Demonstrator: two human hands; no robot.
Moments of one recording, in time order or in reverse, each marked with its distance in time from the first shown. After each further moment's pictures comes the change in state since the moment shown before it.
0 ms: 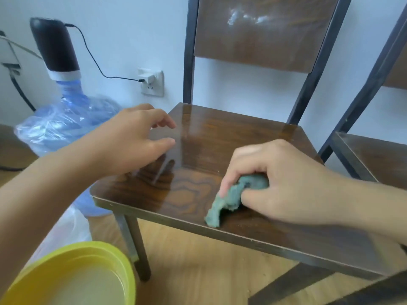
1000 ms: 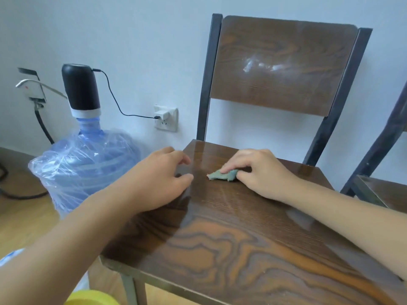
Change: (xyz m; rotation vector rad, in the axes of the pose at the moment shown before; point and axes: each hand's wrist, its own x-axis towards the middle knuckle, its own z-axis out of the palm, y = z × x) left_hand 0.037 -0.019 0.020 -0.012 -0.035 -0.098; right_hand 0.125 0.112 0.006 -0.087 0.257 0.012
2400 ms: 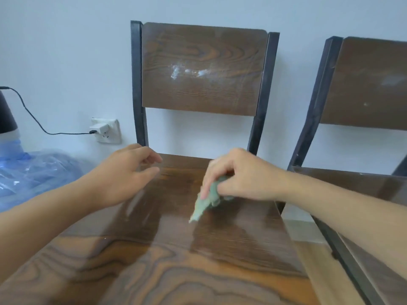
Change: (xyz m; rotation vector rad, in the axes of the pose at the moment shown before) left_hand 0.056 0.059 0.016 -0.080 -0.002 0.122; right_hand -0.064 0.000 -0.097 0.251 -0.264 0.108
